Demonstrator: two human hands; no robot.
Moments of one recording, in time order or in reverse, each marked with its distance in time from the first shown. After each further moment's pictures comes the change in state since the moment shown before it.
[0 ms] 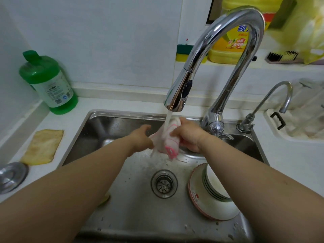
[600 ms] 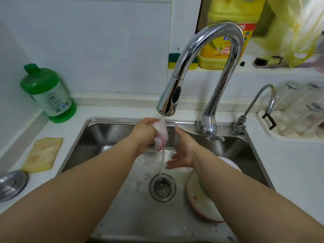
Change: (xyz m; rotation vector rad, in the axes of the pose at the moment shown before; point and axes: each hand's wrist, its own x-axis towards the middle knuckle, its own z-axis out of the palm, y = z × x) left_hand -0.011 0.044 0.013 -0.712 0.143 0.023; right_hand -0.005 0.028 -0.002 0.349 0.034 0.428
